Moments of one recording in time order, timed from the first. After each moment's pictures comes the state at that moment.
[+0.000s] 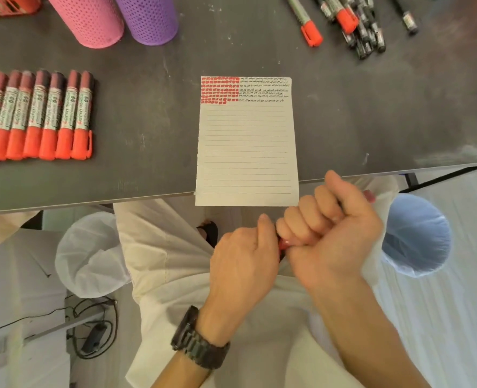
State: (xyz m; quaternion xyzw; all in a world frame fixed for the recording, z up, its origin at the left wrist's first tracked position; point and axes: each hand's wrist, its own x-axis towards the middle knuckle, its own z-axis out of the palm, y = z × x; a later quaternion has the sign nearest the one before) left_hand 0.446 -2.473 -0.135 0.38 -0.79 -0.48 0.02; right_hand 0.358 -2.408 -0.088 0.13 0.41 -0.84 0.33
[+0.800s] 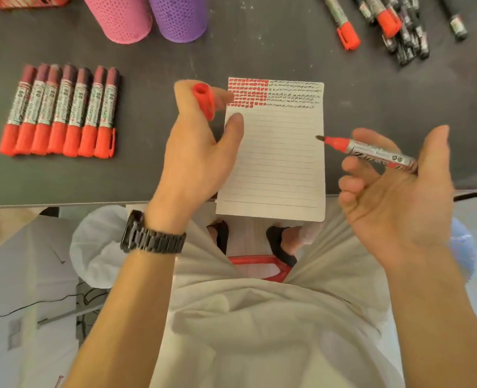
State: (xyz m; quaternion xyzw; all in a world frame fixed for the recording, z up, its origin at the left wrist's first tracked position) left_hand 0.403 -2.606 -0.099 0.29 -0.81 -0.43 0.25; right_hand 0.289 -2.406 -0.091 0.03 0.46 -0.79 0.41
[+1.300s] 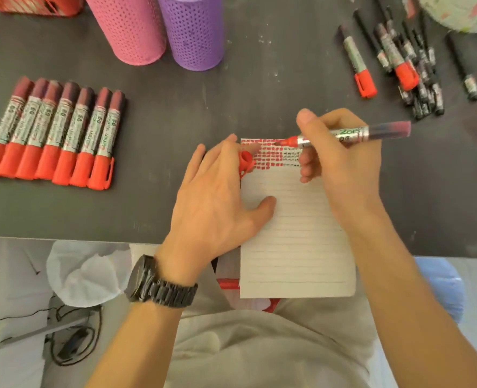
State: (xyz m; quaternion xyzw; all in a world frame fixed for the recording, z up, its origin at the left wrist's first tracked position) left_hand 0.395 -2.611 -0.131 0.28 -0.91 -0.26 0.16; right_hand 0.248 -2.521 -0.100 -0.19 0.71 -0.64 0.22
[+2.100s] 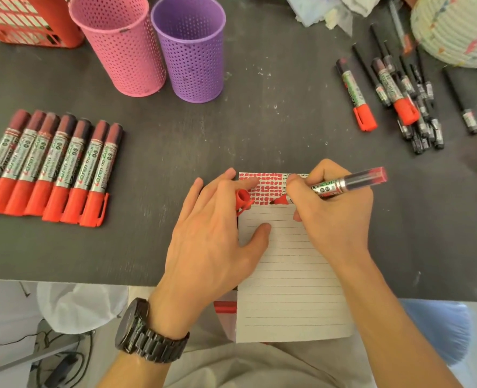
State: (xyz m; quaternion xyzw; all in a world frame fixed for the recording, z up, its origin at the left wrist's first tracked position) left_hand 0.392 -2.613 -0.134 0.30 -0.90 -0.29 0.16; right_hand 0.249 -2.526 -0.123 -0.25 0.79 -0.55 0.11
